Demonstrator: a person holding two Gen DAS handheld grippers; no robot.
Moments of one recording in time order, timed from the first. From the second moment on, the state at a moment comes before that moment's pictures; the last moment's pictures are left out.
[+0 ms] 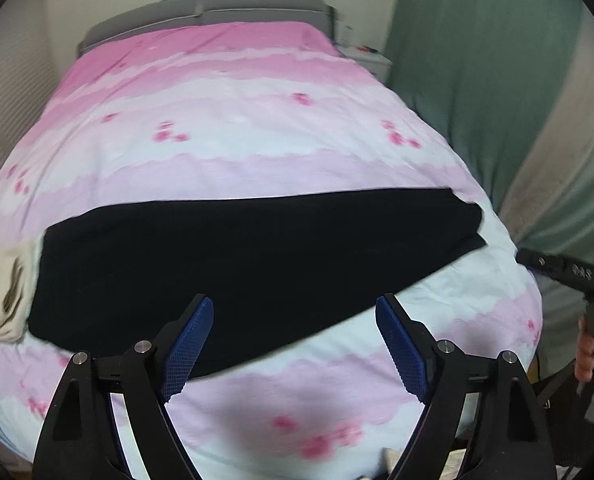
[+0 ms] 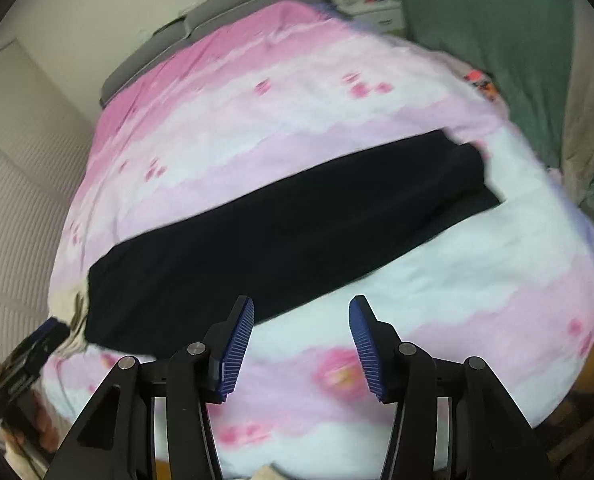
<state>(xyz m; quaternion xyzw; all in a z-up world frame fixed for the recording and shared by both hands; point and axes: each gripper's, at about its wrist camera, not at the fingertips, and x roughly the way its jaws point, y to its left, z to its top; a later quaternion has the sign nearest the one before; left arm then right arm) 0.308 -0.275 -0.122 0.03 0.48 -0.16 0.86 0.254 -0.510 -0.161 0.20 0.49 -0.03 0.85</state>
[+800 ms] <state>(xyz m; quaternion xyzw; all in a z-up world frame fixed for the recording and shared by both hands) 0.388 -0.478 -0.182 0.13 0.56 -0.20 0.80 0.366 -0.731 -0.323 0.38 0.53 -0.09 0.75</state>
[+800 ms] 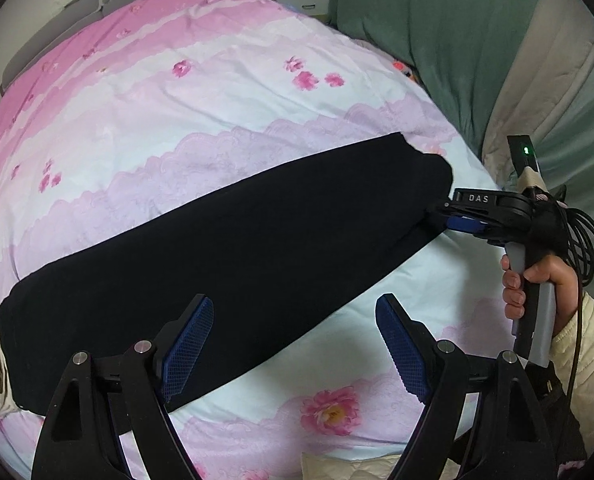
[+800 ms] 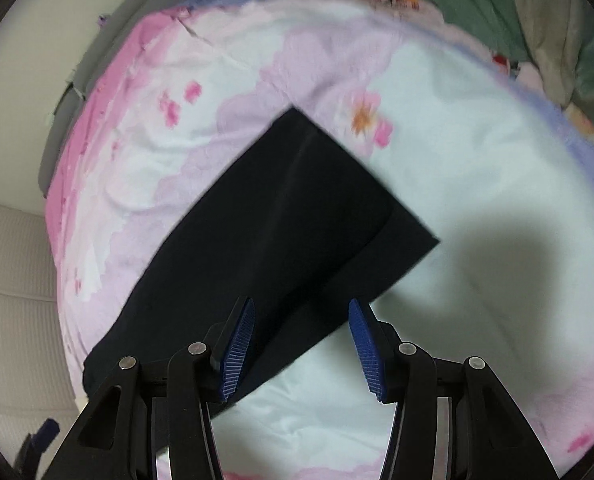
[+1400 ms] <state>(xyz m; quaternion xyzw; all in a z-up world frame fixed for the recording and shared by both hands) 0.407 -0.437 -0.204 0.10 0.60 -0.15 0.78 0.511 -0.639 -0.324 0.20 0.59 -0.07 0.78</state>
